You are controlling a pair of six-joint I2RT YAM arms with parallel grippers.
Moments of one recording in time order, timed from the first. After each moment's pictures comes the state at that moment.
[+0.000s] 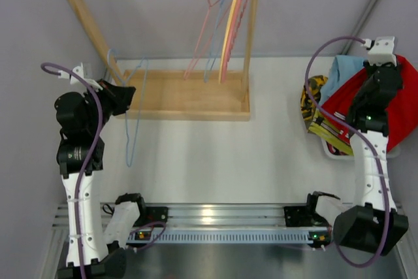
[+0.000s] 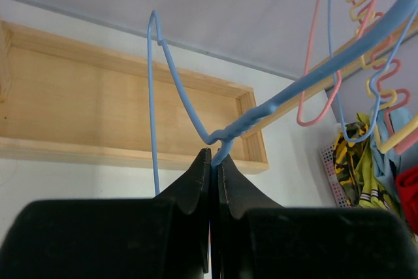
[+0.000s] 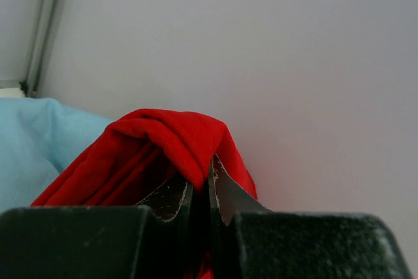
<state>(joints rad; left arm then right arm) 0.14 0.81 1.19 -0.51 0.37 -0.50 -0.24 1.03 1.05 0.13 0.48 -0.64</state>
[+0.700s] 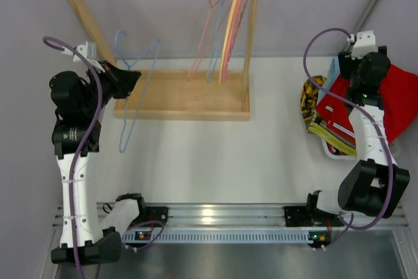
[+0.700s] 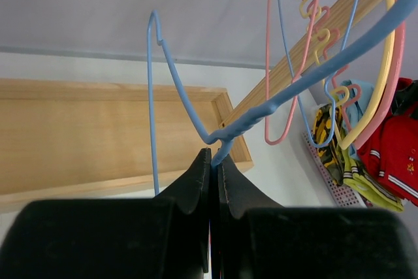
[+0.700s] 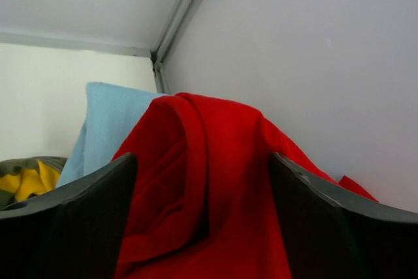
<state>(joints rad) 0.12 0.95 1.37 -0.48 0.53 -0.44 -0.26 1.36 1.17 0.06 0.14 -0.47</state>
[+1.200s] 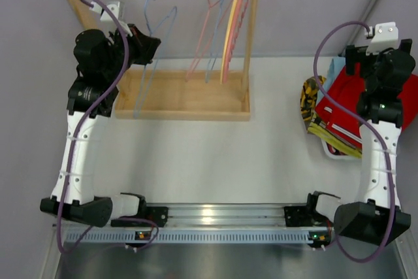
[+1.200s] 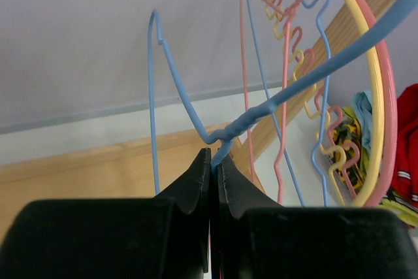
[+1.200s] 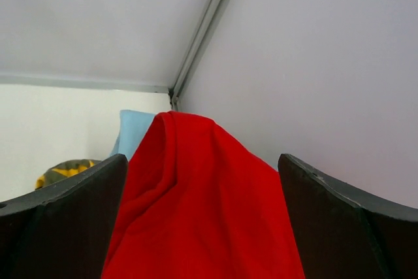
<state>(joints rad) -0.17 1.27 1.72 -0.47 0.29 -0.28 -0.27 1.14 1.30 -0.21 0.04 -0.39</state>
